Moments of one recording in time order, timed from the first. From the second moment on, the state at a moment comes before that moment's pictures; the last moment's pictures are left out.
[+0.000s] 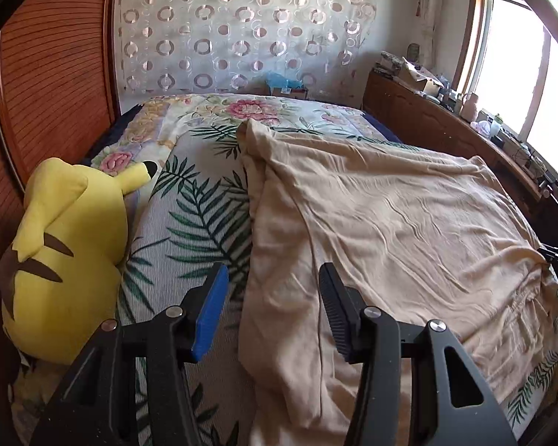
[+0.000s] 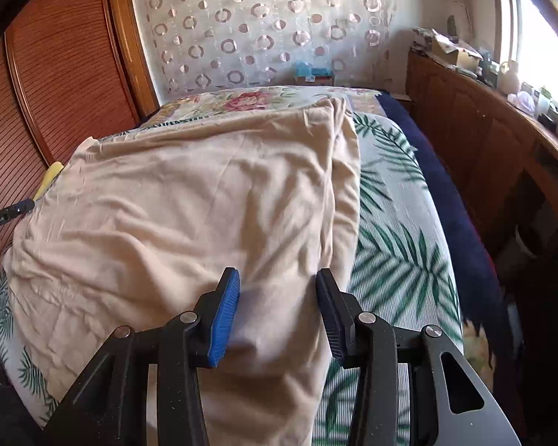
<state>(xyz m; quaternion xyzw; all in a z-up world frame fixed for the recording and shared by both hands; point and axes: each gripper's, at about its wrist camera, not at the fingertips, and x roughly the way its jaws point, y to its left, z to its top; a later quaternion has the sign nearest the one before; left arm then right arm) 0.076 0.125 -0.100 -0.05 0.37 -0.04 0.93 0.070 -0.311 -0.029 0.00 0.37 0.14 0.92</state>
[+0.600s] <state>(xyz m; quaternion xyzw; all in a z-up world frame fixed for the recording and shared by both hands) 0.018 0.106 -0.104 -0.05 0.38 -0.04 0.92 0.008 -0.309 -0.037 0.02 0.36 0.16 0.92</state>
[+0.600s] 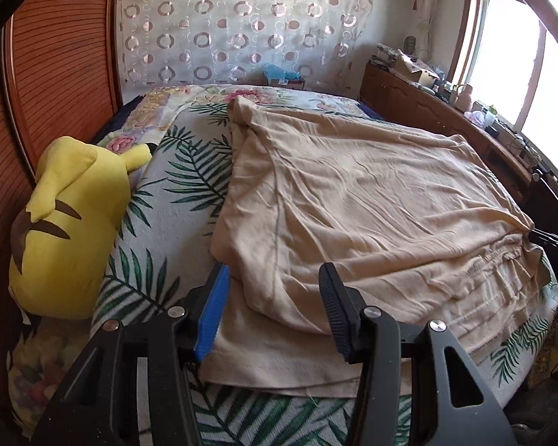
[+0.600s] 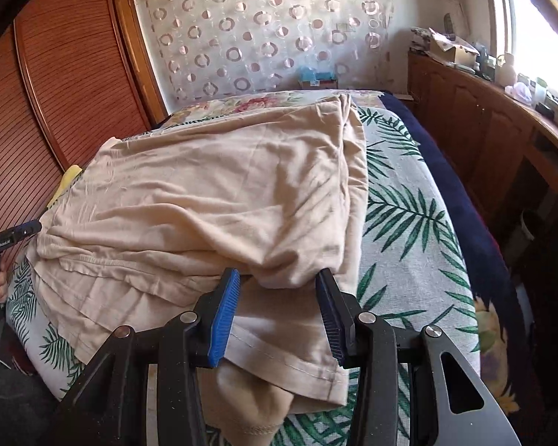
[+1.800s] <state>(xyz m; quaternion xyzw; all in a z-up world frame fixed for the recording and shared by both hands) -0.004 0.105 -0.081 -0.04 0.37 -0.05 0.93 -0.031 -0.324 -0.006 -0.01 0.33 0.17 0.93</state>
